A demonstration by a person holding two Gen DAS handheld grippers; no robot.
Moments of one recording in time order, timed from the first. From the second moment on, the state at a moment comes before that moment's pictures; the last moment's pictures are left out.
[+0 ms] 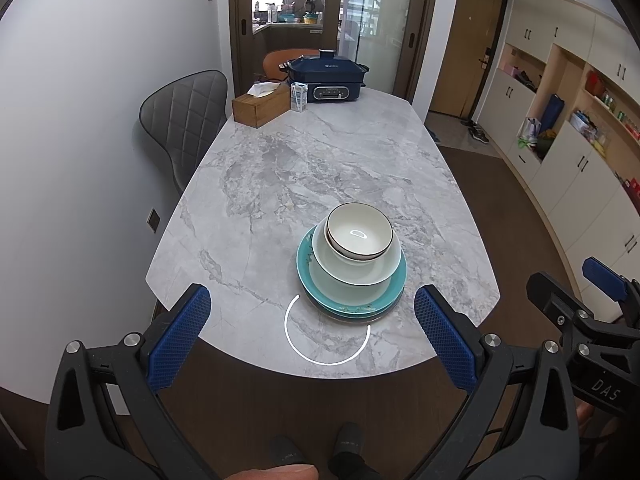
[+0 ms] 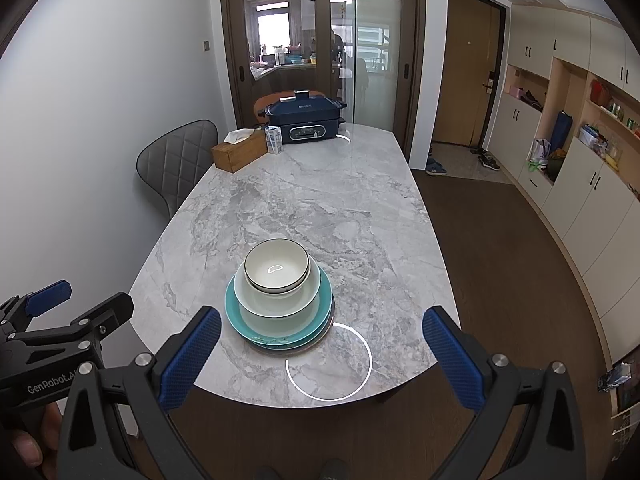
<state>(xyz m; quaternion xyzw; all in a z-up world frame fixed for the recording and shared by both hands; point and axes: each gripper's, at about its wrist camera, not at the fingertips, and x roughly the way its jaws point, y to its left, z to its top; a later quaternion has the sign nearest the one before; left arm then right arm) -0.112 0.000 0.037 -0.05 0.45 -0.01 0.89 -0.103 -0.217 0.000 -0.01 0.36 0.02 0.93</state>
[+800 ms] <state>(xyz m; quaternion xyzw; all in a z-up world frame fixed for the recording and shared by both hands) -0.110 -0.004 0.034 -0.04 0.45 -0.01 0.89 -0.101 -0.219 0.001 -0.01 0.36 0.03 0.93</state>
